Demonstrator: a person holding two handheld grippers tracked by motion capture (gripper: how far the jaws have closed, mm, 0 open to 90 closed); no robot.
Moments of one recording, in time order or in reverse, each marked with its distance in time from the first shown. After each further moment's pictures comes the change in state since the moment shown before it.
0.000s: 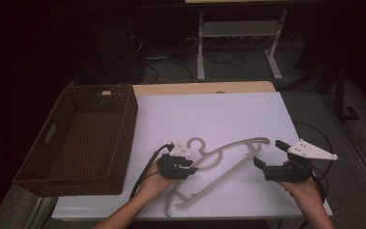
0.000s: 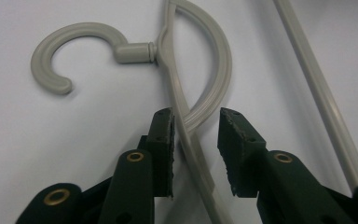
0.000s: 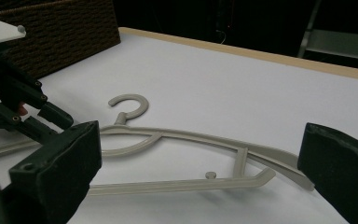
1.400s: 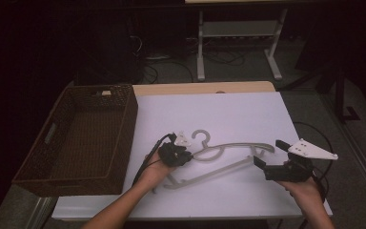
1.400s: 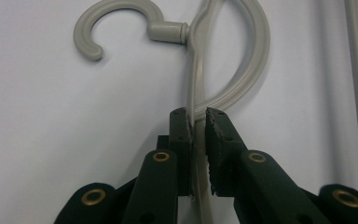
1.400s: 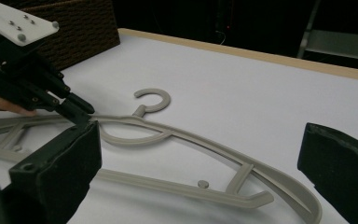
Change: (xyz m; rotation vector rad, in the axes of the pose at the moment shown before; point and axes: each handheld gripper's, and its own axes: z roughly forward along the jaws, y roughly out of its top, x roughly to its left) left arm 0.032 0.018 0.014 0.058 0.079 0.046; right arm -0.001 0.001 0.000 -0.006 -0.002 0.002
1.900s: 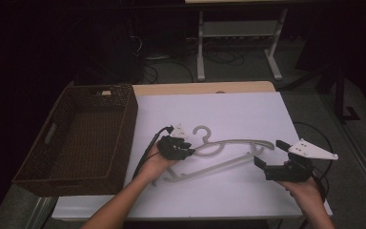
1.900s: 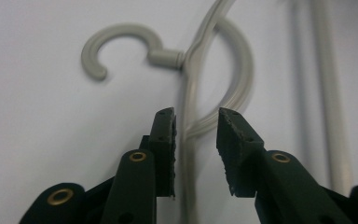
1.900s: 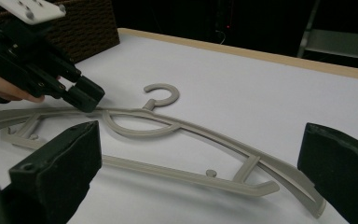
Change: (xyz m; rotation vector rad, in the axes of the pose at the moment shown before) left arm 0.016 0.009 -0.008 -0.088 -0.044 -0.015; right arm -0.001 -0.001 0.000 0.004 0.001 -0.001
